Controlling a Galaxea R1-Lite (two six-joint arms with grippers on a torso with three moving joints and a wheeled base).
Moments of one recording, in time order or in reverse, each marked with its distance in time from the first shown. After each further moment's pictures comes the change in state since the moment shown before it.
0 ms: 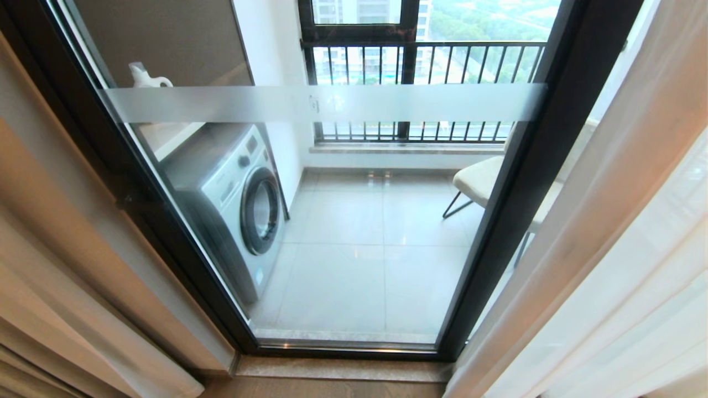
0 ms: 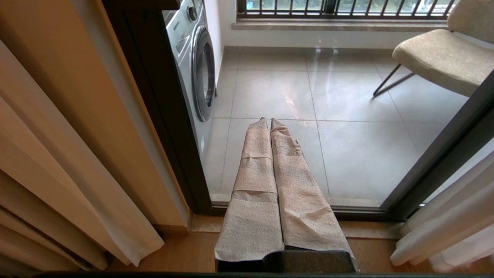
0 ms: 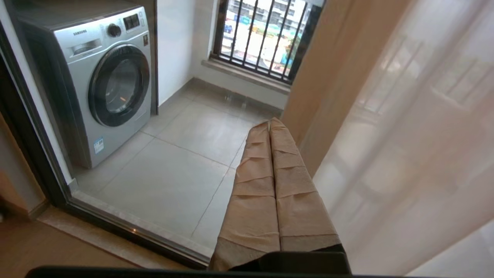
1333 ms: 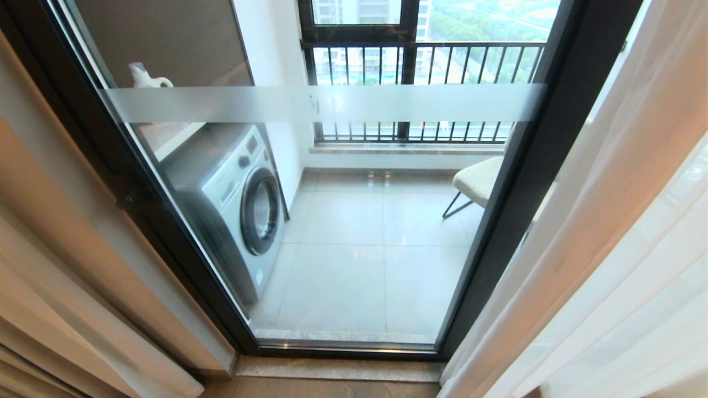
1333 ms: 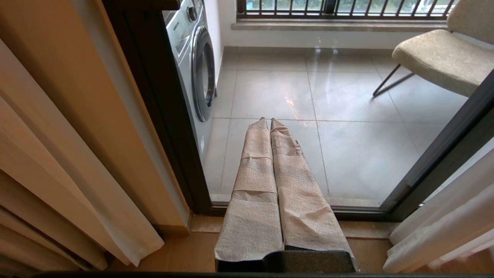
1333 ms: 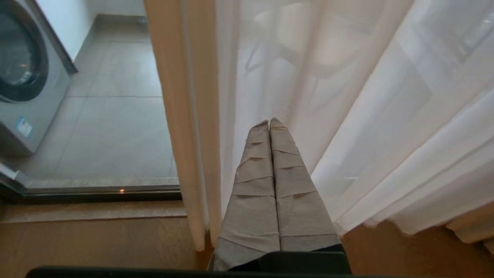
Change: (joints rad) left arm 0.000 0.000 0.000 0.000 0.000 0.000; right arm -0.398 -0.233 0.074 0.426 0.003 0.268
